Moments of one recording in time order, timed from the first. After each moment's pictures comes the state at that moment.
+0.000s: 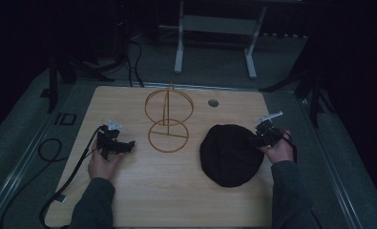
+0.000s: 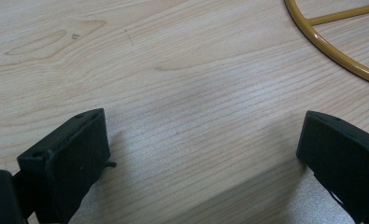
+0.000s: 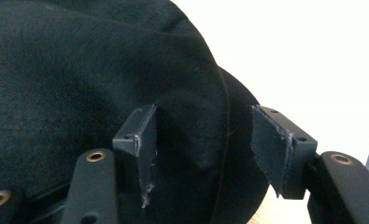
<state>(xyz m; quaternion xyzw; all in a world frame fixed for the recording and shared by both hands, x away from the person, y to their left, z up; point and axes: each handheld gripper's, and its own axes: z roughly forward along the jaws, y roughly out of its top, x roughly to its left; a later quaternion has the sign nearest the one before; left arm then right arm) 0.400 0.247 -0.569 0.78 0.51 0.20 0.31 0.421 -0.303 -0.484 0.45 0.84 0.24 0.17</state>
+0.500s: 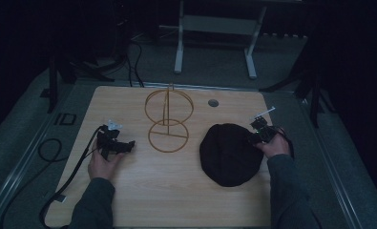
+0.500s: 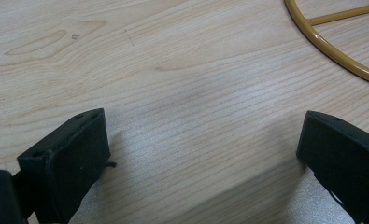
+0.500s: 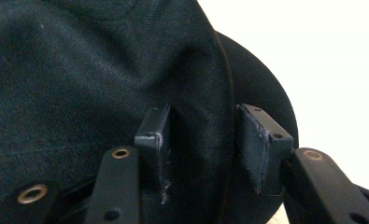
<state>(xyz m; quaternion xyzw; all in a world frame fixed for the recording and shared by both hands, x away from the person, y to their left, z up) 0.400 0.247 -0.569 0.78 0.51 0.20 0.31 0.445 -0.296 -0.494 0.48 0.85 0.19 0.10</state>
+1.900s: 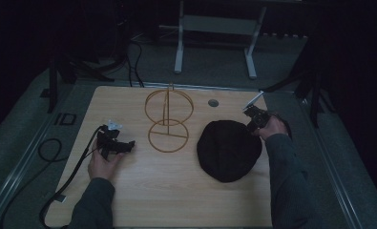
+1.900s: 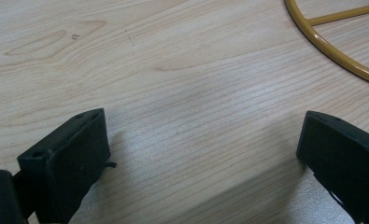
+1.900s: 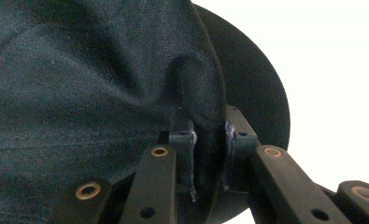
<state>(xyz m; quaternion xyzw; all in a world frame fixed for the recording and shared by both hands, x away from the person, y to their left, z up) 0.401 0.247 -0.569 0.78 0.51 0.20 0.31 0.489 -0.274 -0.468 0.46 0.88 0.09 0.03</state>
